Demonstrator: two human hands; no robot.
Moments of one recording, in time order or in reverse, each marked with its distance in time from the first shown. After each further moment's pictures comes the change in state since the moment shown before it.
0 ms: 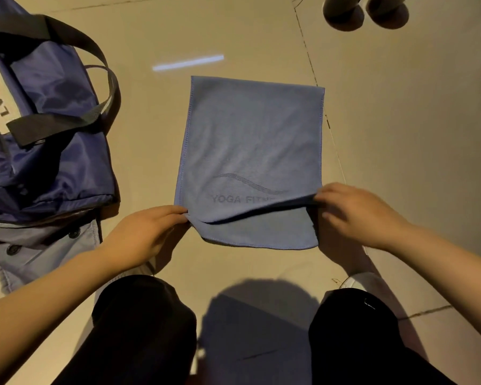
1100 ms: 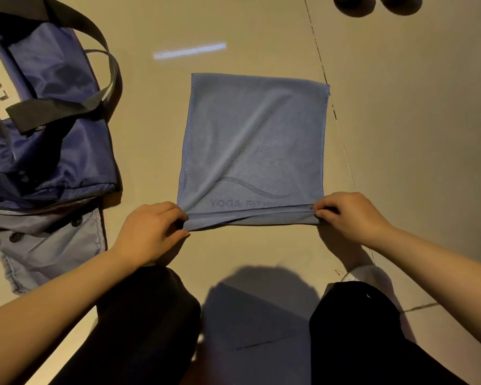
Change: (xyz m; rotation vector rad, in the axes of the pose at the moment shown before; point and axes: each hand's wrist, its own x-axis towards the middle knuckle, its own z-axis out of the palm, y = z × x) left_hand -0.004 0.010 0.016 0.041 -0.058 -0.198; right_hand 0.007 0.001 0.039 0.187 -0.012 0.247
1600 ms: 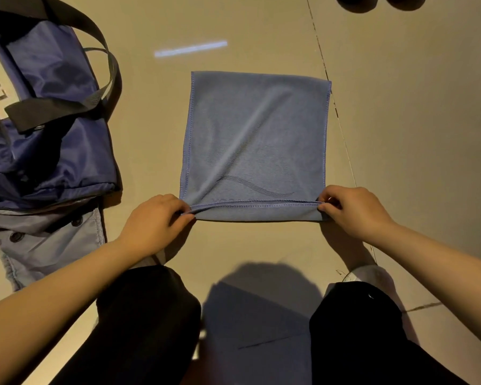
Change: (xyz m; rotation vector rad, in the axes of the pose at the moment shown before) left_hand 0.015 0.004 -0.001 -0.156 0.031 -0.151; right_hand 0.001 -0.002 -0.006 -0.033 0.050 0.063
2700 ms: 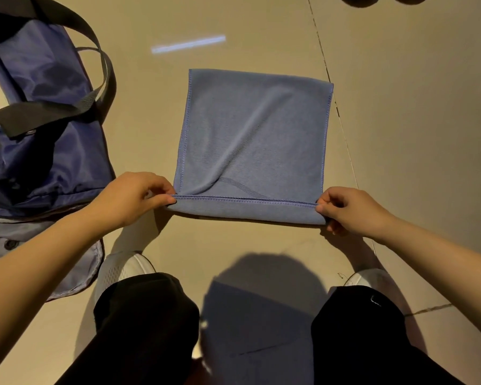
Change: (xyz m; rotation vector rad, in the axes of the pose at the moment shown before) left_hand 0.031 -0.018 -0.054 -0.142 -0.142 -0.011; right_hand 0.007 -0.007 -0.008 0.506 -0.224 0.237
